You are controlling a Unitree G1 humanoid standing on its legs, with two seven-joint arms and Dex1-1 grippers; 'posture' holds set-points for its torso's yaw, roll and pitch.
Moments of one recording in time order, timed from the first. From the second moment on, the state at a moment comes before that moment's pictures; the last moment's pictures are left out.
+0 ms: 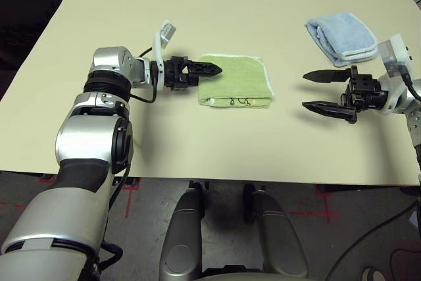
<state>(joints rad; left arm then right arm) -1.32 0.44 0.04 1.11 -0.27 1.08 -1.15 -0.66 -0.74 -0.10 0.43 0.42 0.10 1.49</state>
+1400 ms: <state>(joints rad) -1.41 0.51 0.49 1.23 -0.42 0.65 -0.72 -0.66 -0.74 -0.10 0.43 0.42 0.07 1.46</state>
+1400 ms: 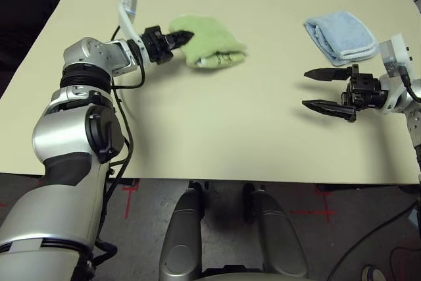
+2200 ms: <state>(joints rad) -1.29 0.57 0.67 1.27 -0.49 0.14 -0.34 -0.71 -0.71 -0.10 0.47 0.42 0.06 1.40</state>
